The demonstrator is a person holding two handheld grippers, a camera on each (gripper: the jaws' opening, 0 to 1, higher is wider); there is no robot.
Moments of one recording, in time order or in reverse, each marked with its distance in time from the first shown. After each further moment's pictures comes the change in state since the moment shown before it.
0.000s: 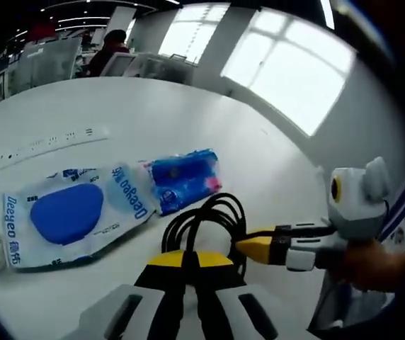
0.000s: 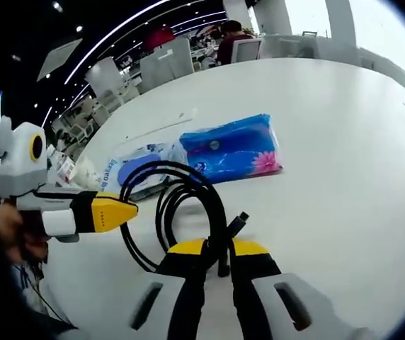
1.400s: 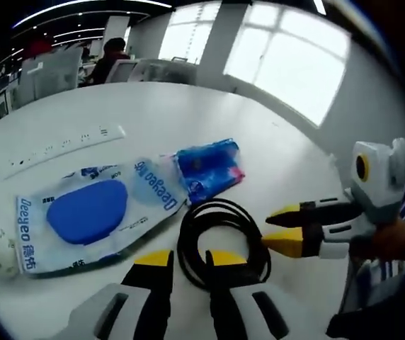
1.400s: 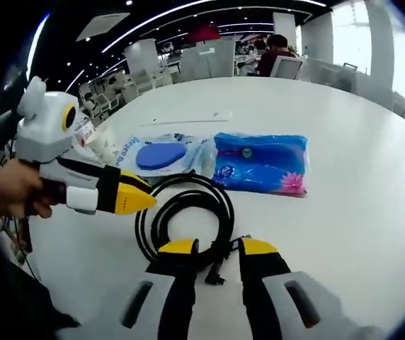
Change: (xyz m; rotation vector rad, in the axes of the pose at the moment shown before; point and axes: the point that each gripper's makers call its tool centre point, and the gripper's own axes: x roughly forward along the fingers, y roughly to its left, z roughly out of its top) left arm 0.006 0.032 -0.011 0.098 -0.025 0.071; right arm -0.004 0.016 0.004 -0.286 -0.072 0.074
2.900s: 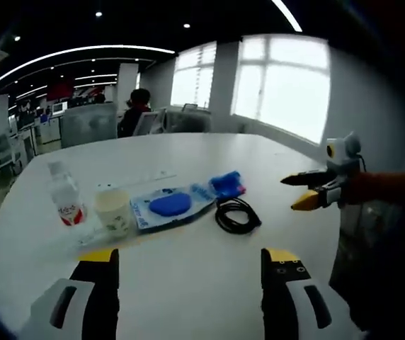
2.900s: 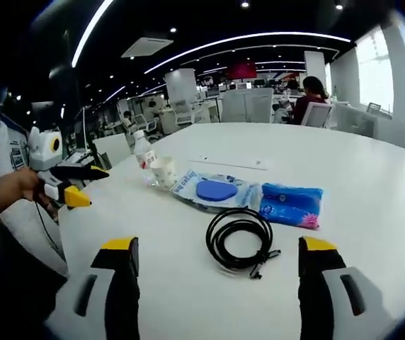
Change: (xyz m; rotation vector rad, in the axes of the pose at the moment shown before) left arm -0.220 0.055 -0.054 0.080 -0.272 0.136; right arm -0.091 0.053 0.027 -0.113 -0.219 0.158
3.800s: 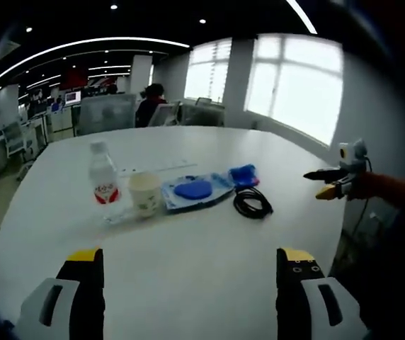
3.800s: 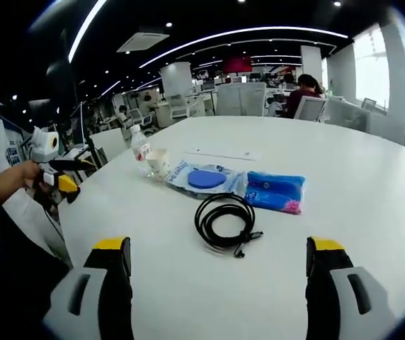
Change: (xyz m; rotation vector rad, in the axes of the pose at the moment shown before) left arm -0.037 0.037 -0.017 -0.051 0.072 0.049; right arm -0.031 -0.018 -0.017 0.032 0.040 -0.031
